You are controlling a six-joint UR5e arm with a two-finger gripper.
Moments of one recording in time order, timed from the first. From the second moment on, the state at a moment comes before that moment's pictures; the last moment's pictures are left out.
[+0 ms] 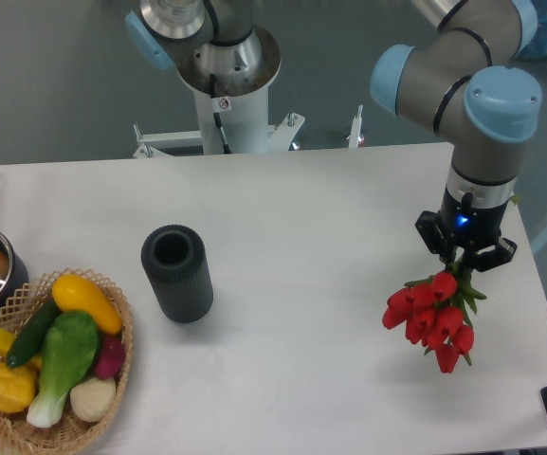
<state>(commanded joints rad) 2.74 -1.99 -1.43 -1.08 1.48 1.29</state>
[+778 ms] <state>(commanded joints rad) 2.75 -1.91 -1.42 -1.08 1.25 1.25</state>
